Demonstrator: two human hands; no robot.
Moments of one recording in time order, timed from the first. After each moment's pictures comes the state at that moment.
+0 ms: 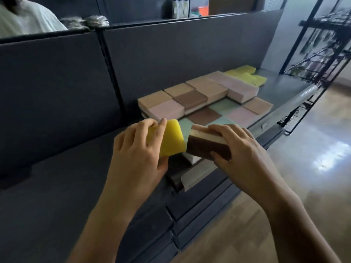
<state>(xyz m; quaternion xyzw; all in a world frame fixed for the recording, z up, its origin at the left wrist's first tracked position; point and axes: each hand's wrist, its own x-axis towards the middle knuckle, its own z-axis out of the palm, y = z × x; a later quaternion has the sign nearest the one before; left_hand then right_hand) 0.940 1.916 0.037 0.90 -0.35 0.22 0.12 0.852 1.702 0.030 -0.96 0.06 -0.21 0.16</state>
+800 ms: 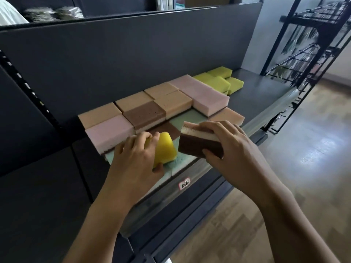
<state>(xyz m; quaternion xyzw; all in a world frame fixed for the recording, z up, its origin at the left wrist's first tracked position) 0.992 1.754 0.014 0.93 -0.34 0.08 0.08 0.892 1.546 0.025 -0.96 0.06 -0.21 0.17</state>
